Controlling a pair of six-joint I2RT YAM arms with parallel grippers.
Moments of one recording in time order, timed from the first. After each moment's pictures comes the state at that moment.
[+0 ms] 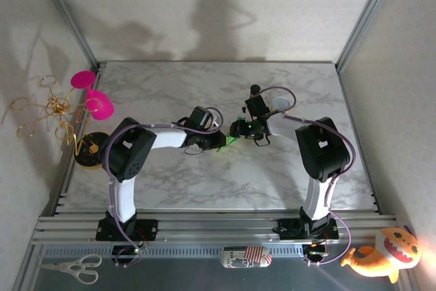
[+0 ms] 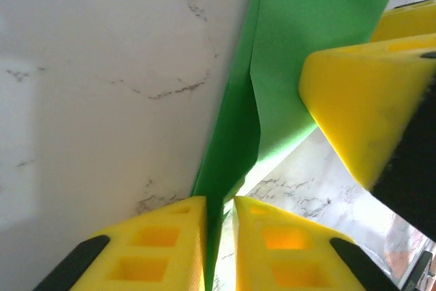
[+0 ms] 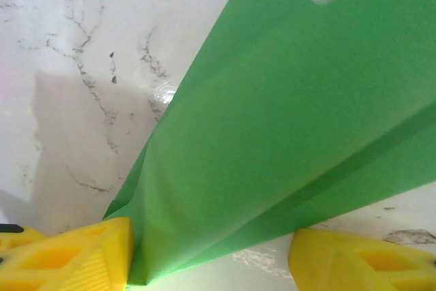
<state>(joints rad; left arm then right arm) -0.58 1.97 1.06 -0.02 0.45 -0.72 0.48 1.90 1.11 -0.31 -0.22 0.43</state>
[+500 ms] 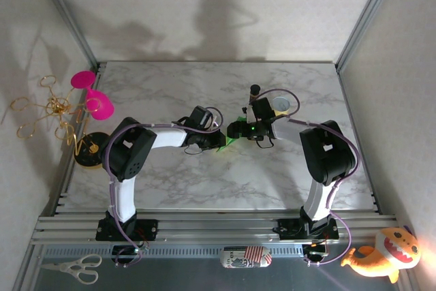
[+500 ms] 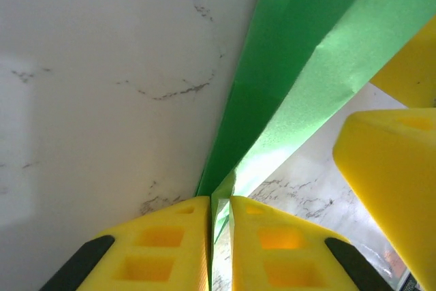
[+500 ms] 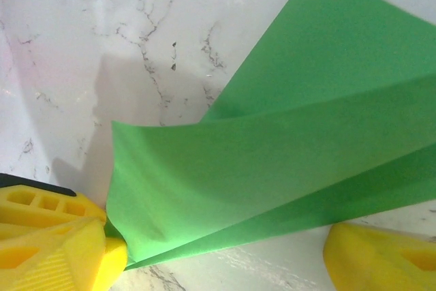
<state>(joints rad) -0.58 1.97 1.07 -0.03 0.46 -0.71 0.45 1.85 1.01 -0.19 -0.35 0.37</state>
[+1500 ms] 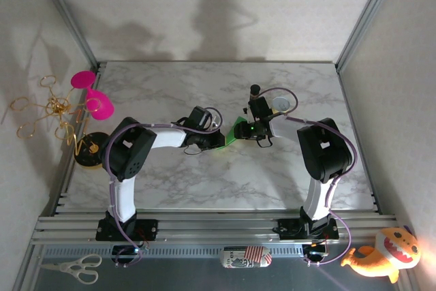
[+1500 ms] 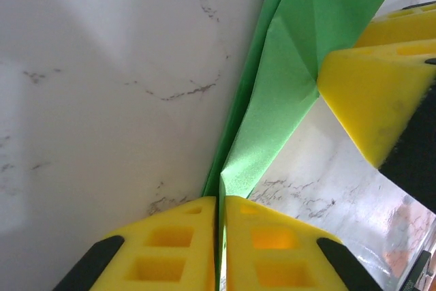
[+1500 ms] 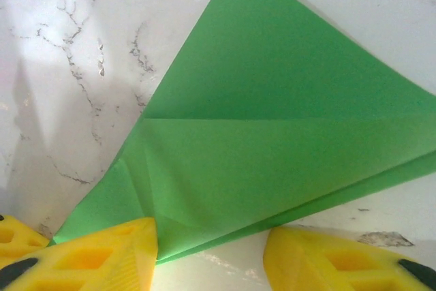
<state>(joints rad) -0.58 1.98 1.06 -0.01 0.46 -0.72 0.46 1.89 1.06 -0.26 -0.23 0.36</state>
